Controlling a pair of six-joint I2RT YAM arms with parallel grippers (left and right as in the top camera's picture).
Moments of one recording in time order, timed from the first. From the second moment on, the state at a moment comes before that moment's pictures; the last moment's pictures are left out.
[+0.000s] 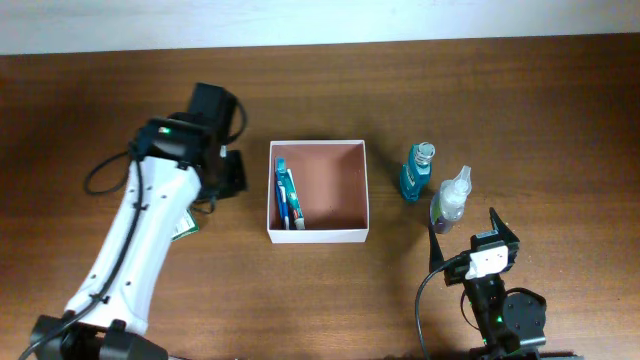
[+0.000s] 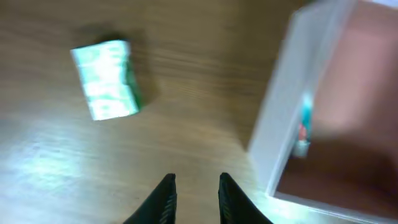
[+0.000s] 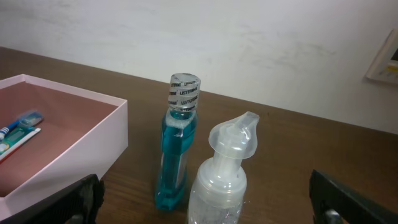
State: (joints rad) left arm -0.21 1.61 1.52 -1.28 -0.11 -0.44; right arm 0.10 0.01 0.01 -0.07 -0.07 -0.17
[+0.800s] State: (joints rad) left arm 0.13 1.61 1.17 -1.01 -0.13 -0.52; right arm 0.10 0.01 0.01 -0.07 -0.07 -0.17
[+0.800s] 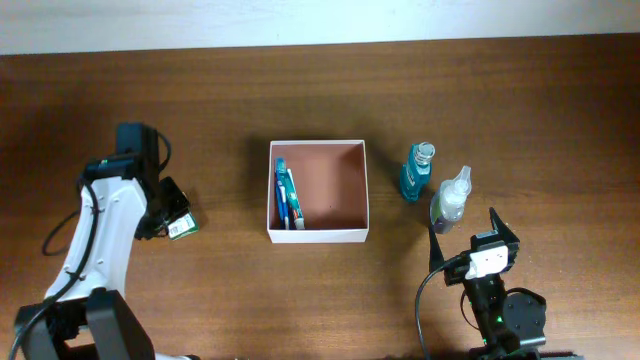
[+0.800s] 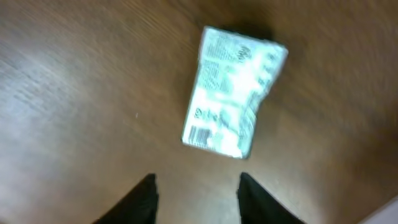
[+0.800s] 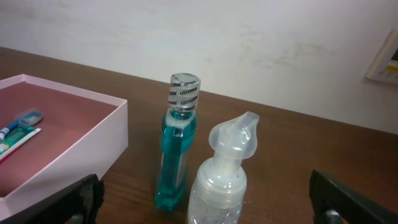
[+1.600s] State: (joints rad) left arm 0.16 1.61 1.02 -0.71 -0.11 -0.57; right arm 0.10 0.01 0.01 -0.07 -0.07 -0.17
